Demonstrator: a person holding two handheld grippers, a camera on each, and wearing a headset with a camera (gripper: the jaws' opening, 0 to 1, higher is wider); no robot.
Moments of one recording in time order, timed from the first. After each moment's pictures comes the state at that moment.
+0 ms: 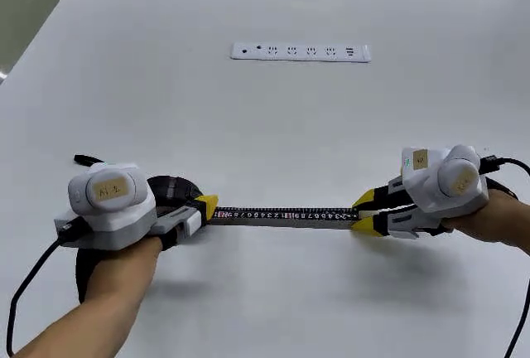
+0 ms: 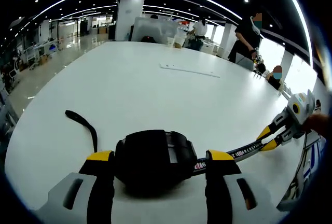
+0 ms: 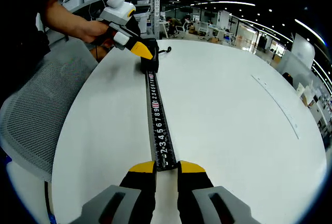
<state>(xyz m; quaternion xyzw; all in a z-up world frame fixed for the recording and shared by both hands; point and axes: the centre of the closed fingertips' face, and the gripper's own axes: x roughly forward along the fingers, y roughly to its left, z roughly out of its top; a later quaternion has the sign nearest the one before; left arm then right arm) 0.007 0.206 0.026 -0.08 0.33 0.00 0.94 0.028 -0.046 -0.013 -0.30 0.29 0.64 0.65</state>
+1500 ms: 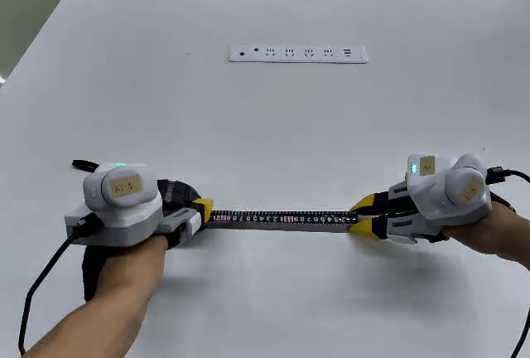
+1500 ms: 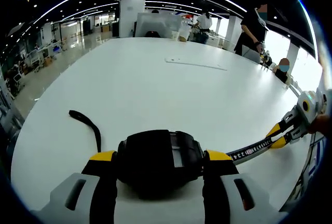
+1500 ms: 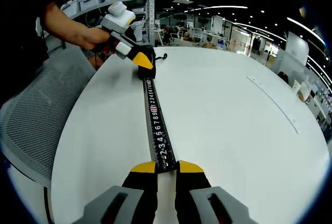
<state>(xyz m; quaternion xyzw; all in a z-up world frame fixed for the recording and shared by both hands) 0.010 0.211 0.017 -0.05 0.36 0.02 0.93 0.022 -0.043 -0.008 -0.26 0.27 0.63 0.67</state>
